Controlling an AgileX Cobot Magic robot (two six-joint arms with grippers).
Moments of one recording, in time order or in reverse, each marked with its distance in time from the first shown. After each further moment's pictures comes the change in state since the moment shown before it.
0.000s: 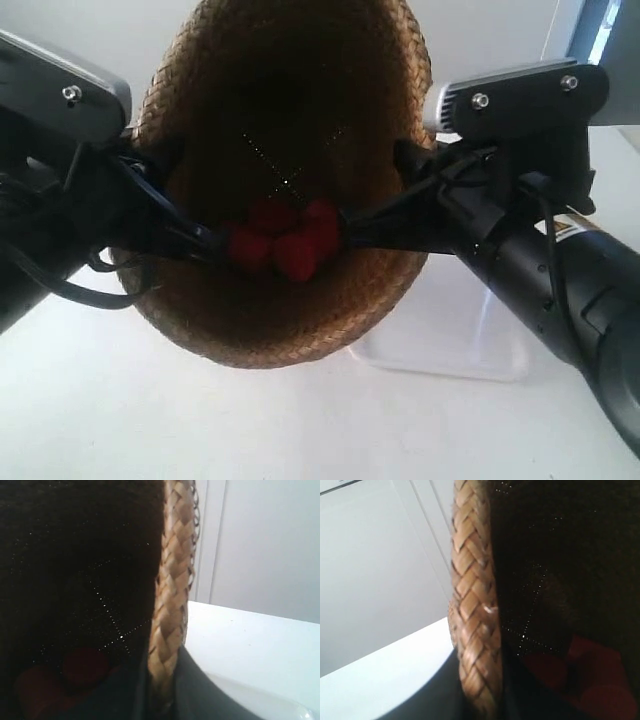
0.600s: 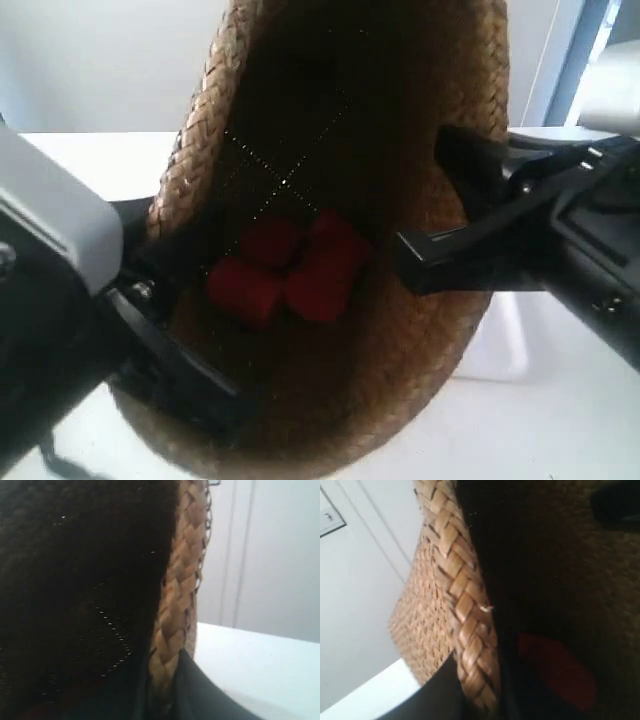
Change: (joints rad) left arm -0.600 -0.061 0.000 -0.252 -0.398 0.255; right arm 0.367 -0.269 0.039 0.295 -0.225 -0.313
